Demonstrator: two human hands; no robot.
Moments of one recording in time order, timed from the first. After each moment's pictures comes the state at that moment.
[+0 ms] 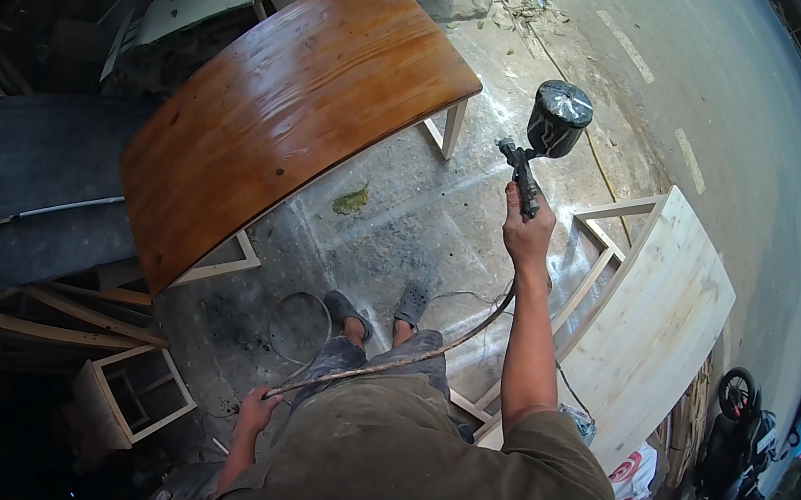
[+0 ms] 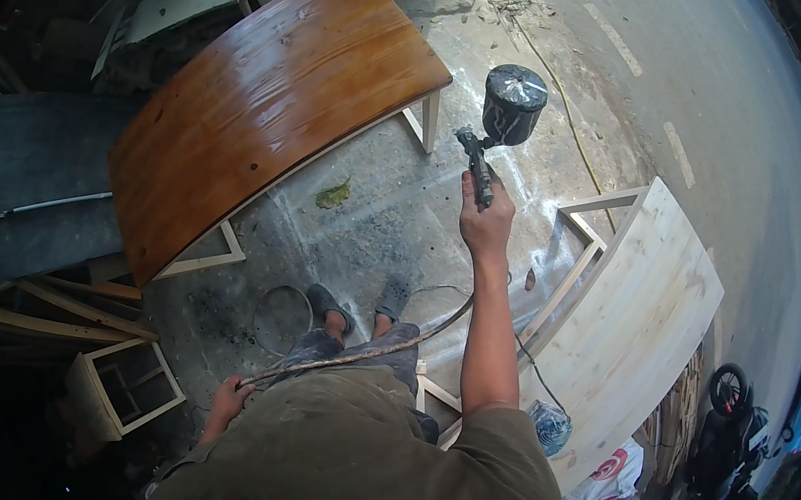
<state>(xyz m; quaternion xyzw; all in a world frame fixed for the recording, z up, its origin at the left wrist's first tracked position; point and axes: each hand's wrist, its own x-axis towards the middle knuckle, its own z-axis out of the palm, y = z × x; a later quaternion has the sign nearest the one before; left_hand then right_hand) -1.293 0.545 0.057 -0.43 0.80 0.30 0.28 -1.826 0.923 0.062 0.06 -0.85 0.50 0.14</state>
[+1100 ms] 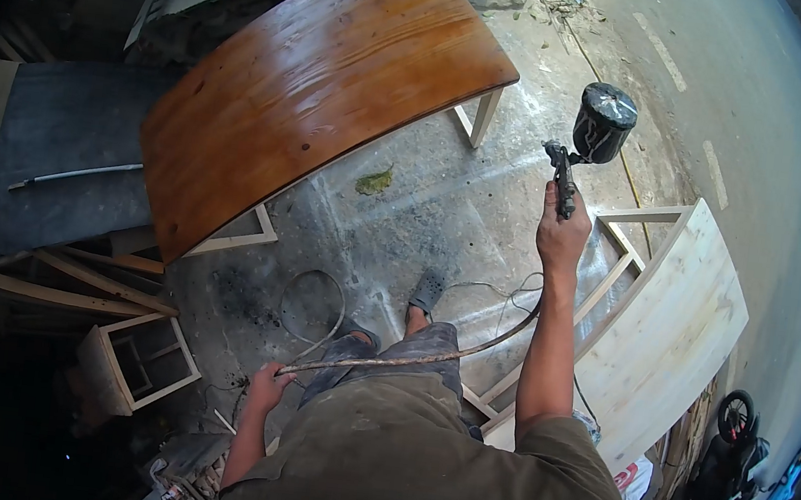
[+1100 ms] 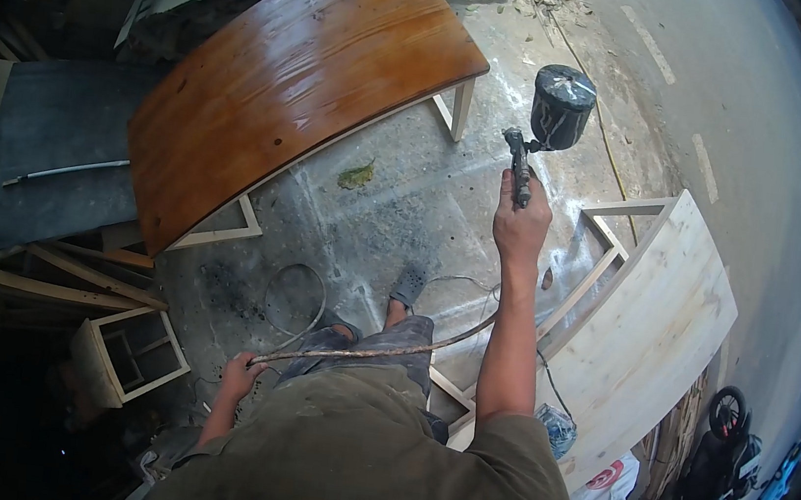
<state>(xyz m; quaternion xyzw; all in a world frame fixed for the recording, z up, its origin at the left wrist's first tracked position) -1.306 0.560 0.060 -0.42 0.82 0.29 0.25 -1.815 0.924 0.085 0.02 -0.90 0.42 0.11</state>
